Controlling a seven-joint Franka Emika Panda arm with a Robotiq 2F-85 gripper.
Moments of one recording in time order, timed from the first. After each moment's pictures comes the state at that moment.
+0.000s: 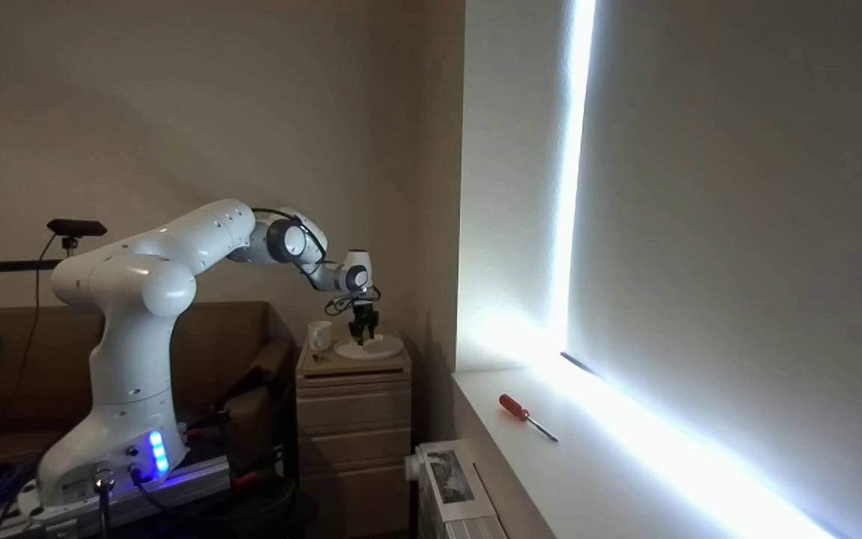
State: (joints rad) arm 0.34 1.14 -0.04 -1.01 0.01 2.32 1.75
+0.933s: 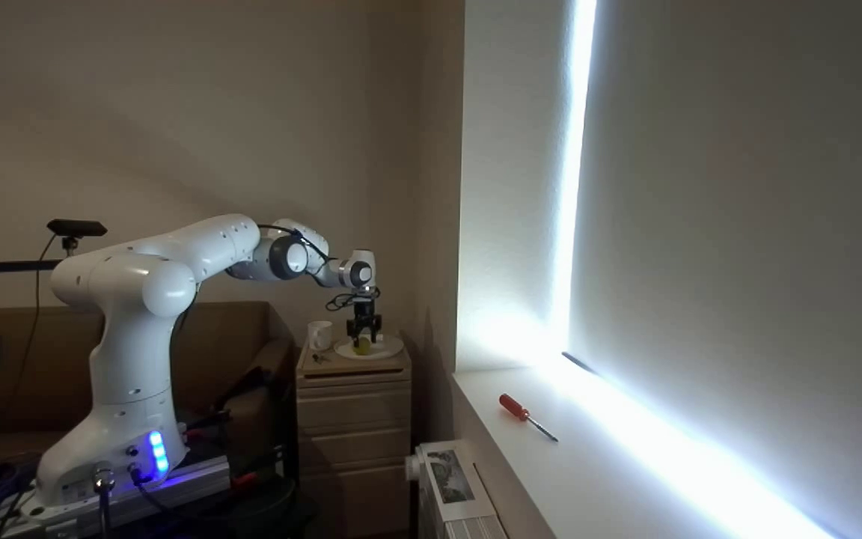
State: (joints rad) arm 0.34 1.28 -0.06 -0.73 0.01 2.00 1.92
